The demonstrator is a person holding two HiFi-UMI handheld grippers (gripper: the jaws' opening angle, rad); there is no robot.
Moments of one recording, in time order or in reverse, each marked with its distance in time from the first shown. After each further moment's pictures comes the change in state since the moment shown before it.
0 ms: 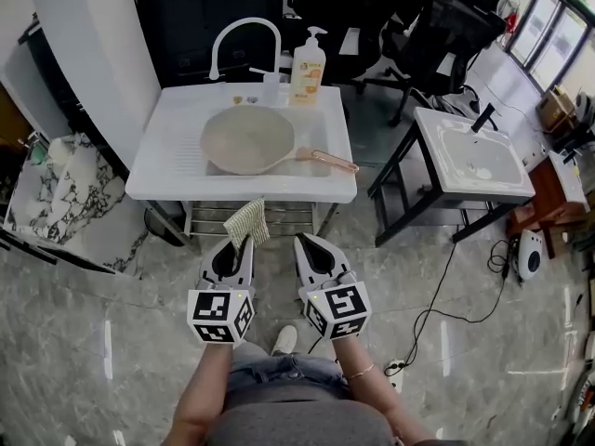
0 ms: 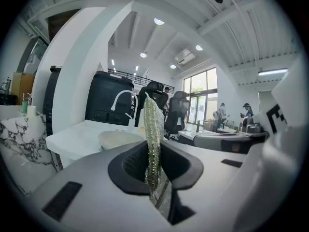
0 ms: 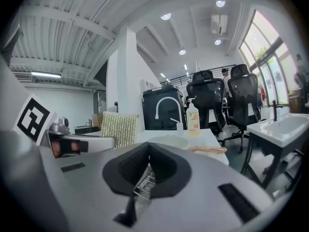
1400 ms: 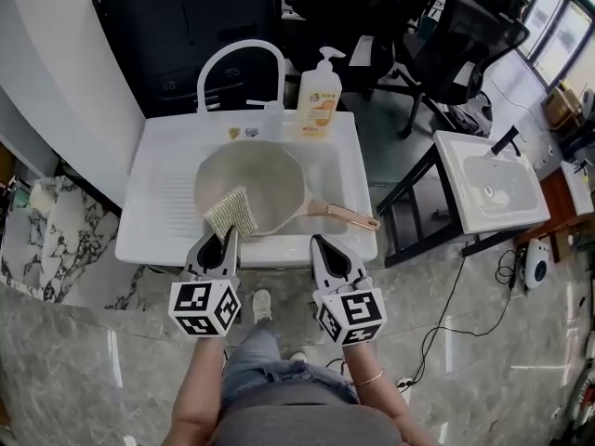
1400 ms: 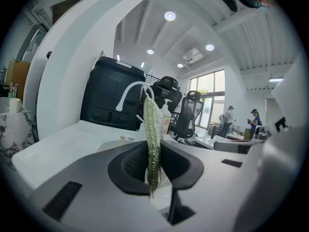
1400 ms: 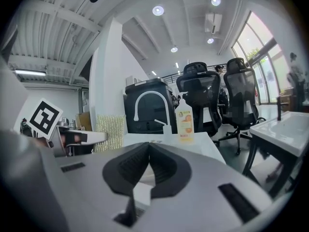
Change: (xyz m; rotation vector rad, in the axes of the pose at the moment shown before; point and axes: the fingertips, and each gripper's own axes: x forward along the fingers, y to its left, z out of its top) left arm 0.174 0.121 0.053 -0.069 0.023 0.020; right arm 0.156 -0.103 0.033 0.040 0.020 -0.103
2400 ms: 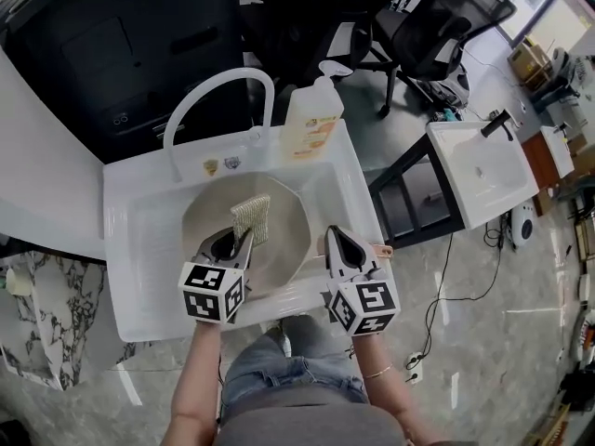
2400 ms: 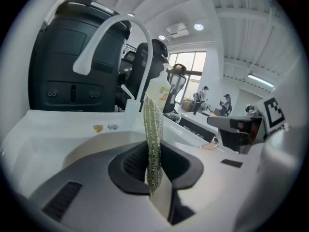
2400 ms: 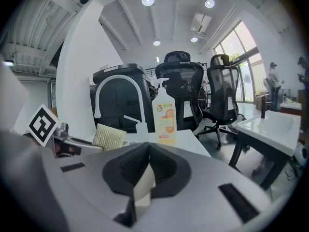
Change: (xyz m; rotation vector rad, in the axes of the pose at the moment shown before) left arm 0.171 0.042 -0.028 0.091 0.366 -0.336; right arm 0.122 -0.079 0.010 0.062 0.088 -0.279
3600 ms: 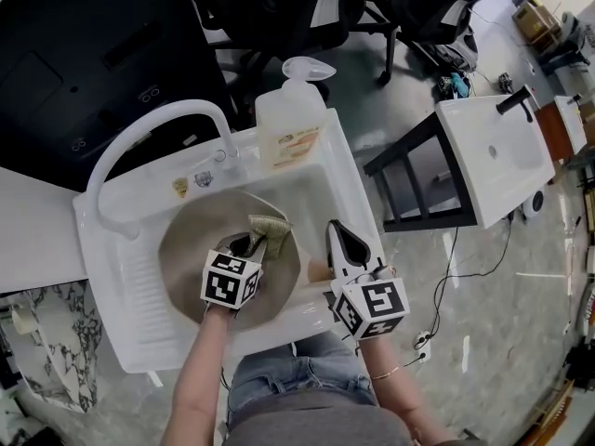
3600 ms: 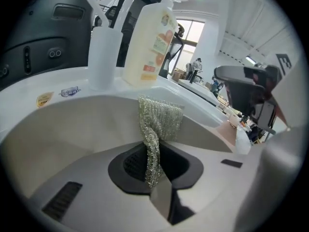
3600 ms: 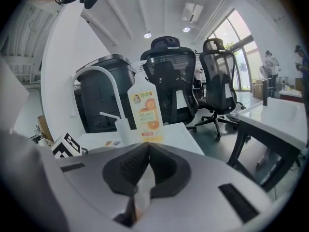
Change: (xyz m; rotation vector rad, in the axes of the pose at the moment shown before) left arm 0.141 -0.001 -0.076 0.070 0.396 -0.129; right arm 0.066 -0.069 -0.007 0.092 0.077 -0.014
